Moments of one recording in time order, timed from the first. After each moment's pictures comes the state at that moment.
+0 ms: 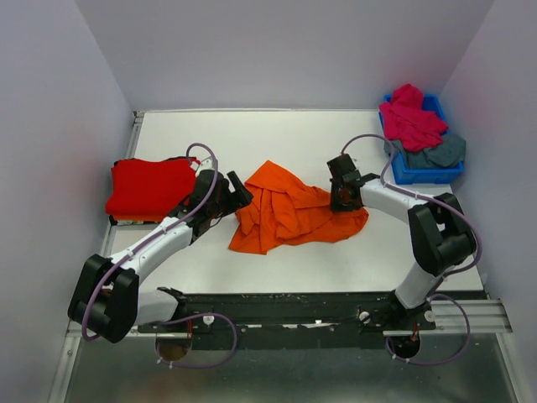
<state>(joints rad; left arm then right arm) -0.45 1.24 0.69 -0.05 -0.05 -0.79 0.43 1.71 1.02 -0.41 0.22 0.47</state>
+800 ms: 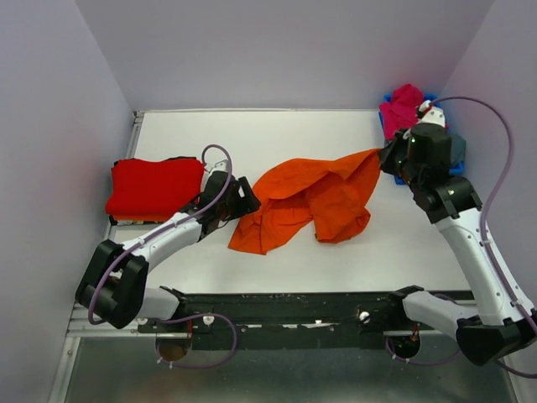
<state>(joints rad) -0.50 1.33 0.71 -0.05 -0.03 -0.76 0.32 1.09 1.24 -0.61 0.25 0.42</state>
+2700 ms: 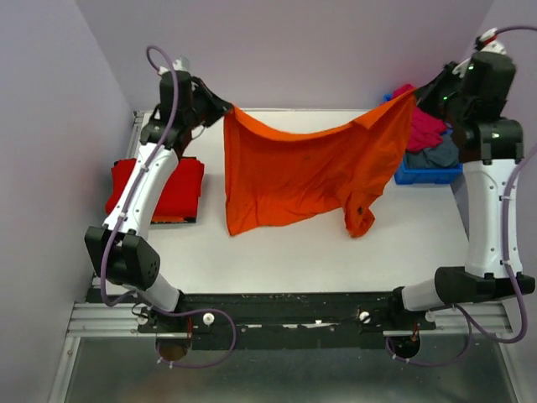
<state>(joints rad) -0.26 1.56 1.56 -0.35 0.14 -0.82 0.05 1.43 1.89 -0.81 0.06 0.42</state>
